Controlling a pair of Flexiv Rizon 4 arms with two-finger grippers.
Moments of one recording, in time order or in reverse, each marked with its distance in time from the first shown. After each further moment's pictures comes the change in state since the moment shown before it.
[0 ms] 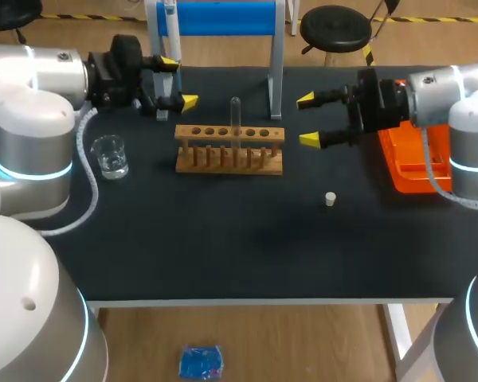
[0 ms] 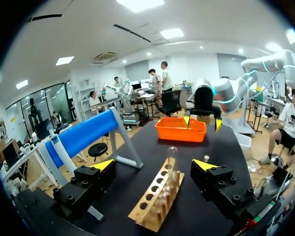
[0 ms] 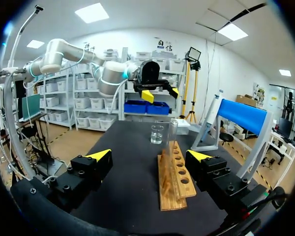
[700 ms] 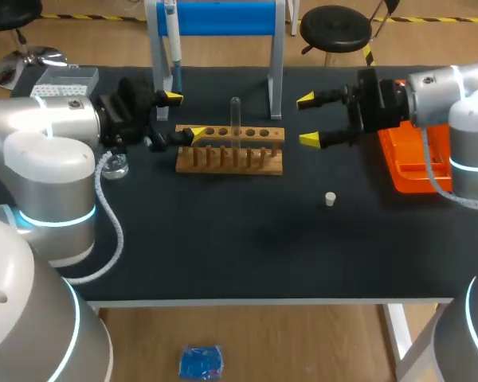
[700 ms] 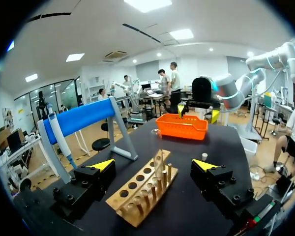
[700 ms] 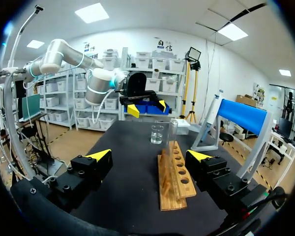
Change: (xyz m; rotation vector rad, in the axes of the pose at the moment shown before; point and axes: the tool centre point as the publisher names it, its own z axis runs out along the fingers) left arm 0.040 0.038 0.006 0.018 -0.089 -0.079; right arm 0.000 0.000 0.000 0.000 0.000 0.000
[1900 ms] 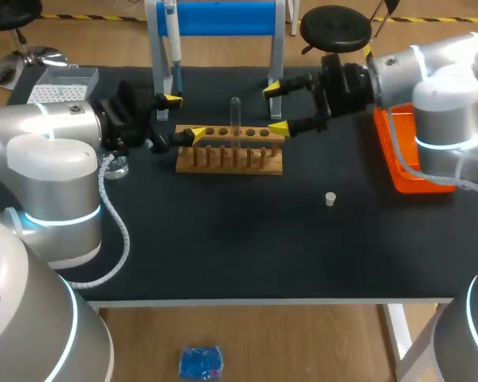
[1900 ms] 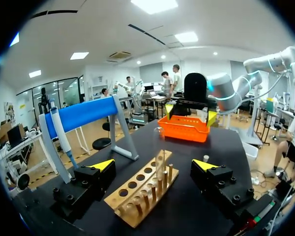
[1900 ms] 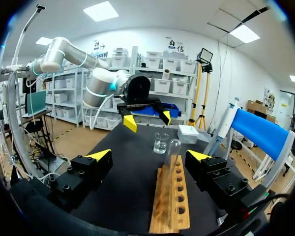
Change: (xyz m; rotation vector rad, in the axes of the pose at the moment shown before) left arm -0.002 0.005 0.003 0.017 -0.010 -0.026; right arm -0.020 0.027 0.063 -0.003 0.100 -0.057
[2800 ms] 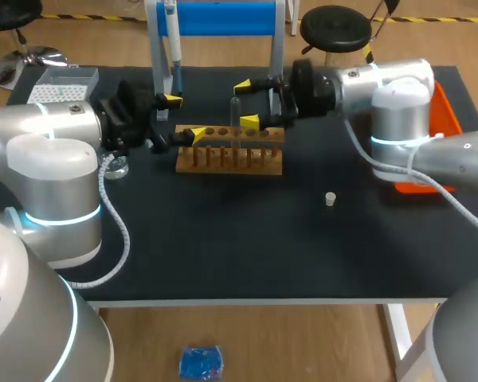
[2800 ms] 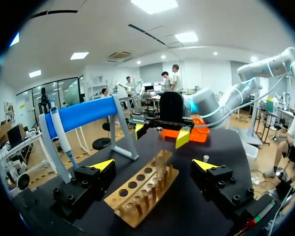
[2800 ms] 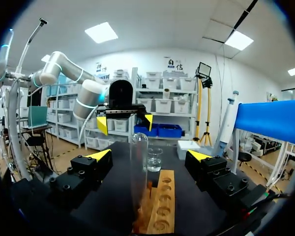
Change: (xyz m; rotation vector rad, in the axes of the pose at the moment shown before) left arm 0.000 0.000 0.000 0.000 0.000 0.000; right arm -0.049 -0.022 0.056 -0.240 0.050 0.045
